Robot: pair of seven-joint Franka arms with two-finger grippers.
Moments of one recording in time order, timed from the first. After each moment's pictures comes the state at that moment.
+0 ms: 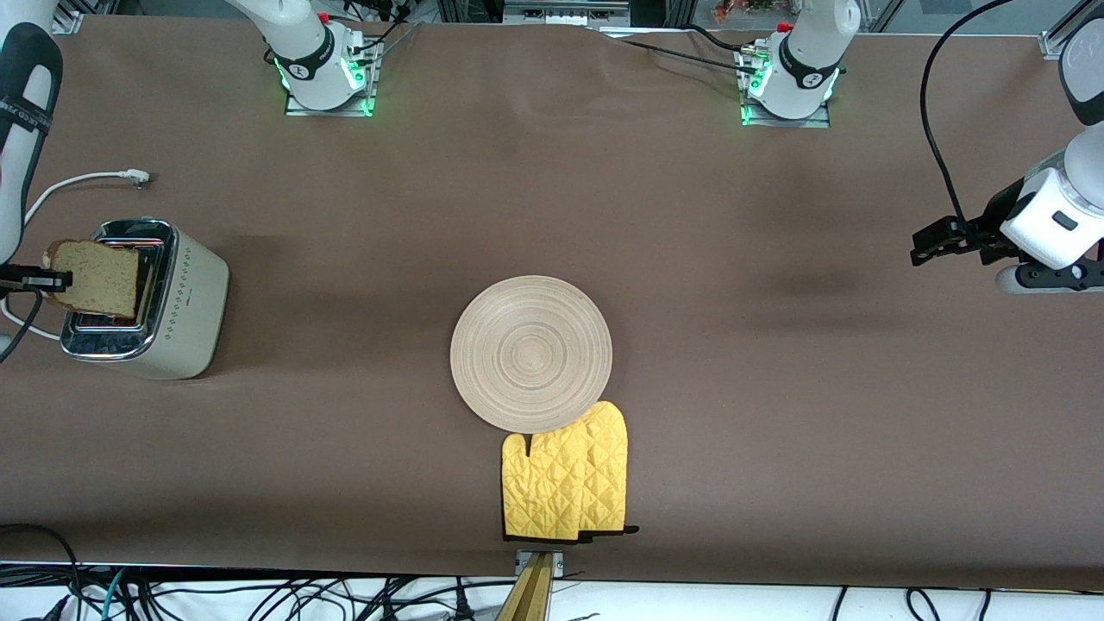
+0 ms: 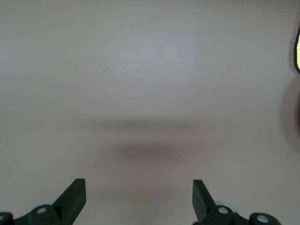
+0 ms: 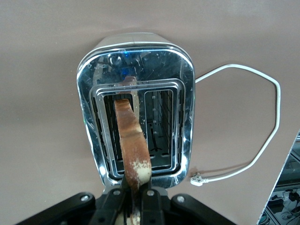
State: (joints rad) left arm 0.14 0.07 -0.13 -1.70 0.00 1.71 -0.05; right arm 0.22 0.58 -0.62 -1.25 0.09 1.45 -0.30
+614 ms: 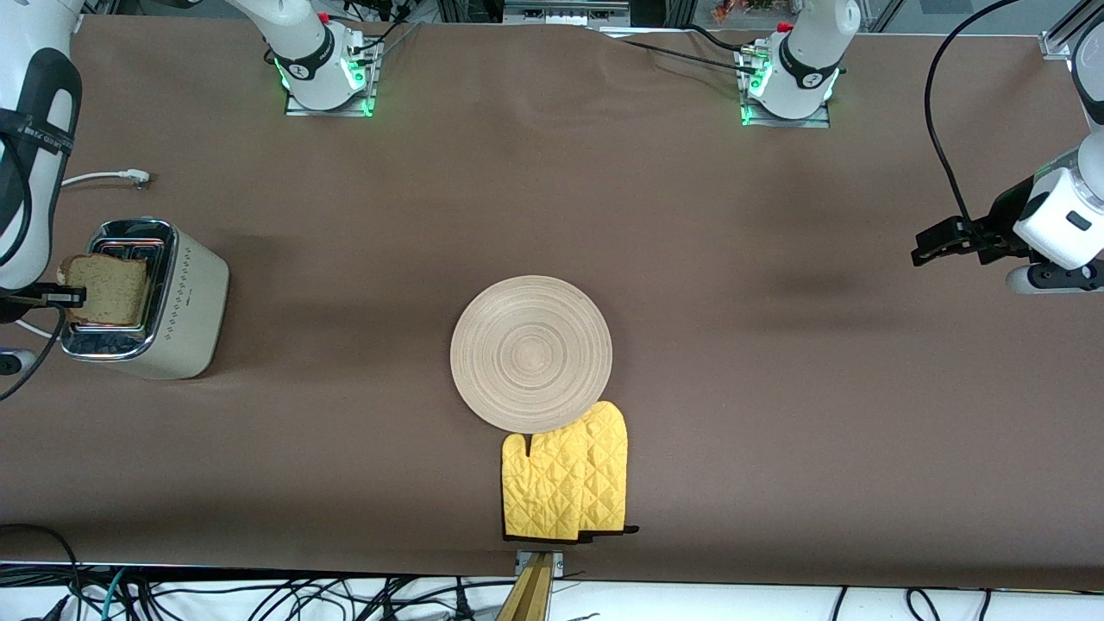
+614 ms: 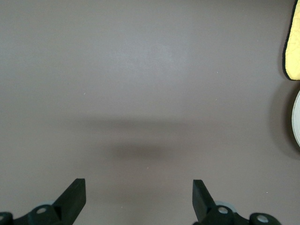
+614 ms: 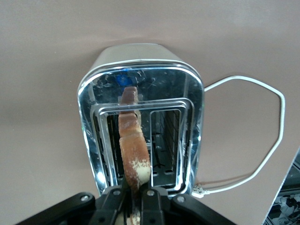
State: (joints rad) left arm 0.16 0.07 -0.13 -1.69 -0.05 1.71 -0.05; right arm 0.22 0.63 -0.61 -1.25 0.11 1.49 -0.30
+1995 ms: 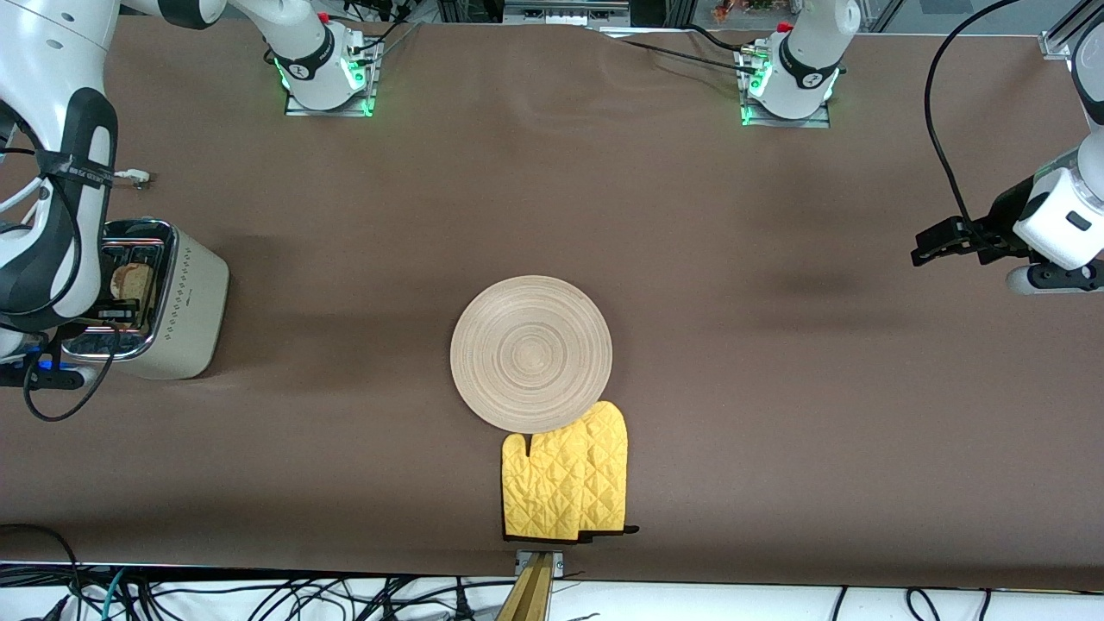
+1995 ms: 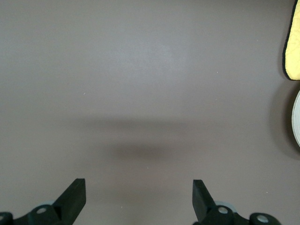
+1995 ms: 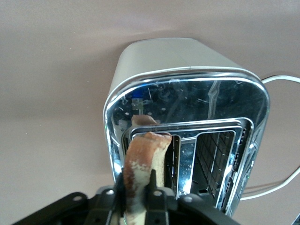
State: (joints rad) left arm 0.16 0.07 -0.13 -1.69 -0.05 1.71 -0.05; right arm 0.23 0.69 -0.59 -1.27 0.17 1.50 -0.28
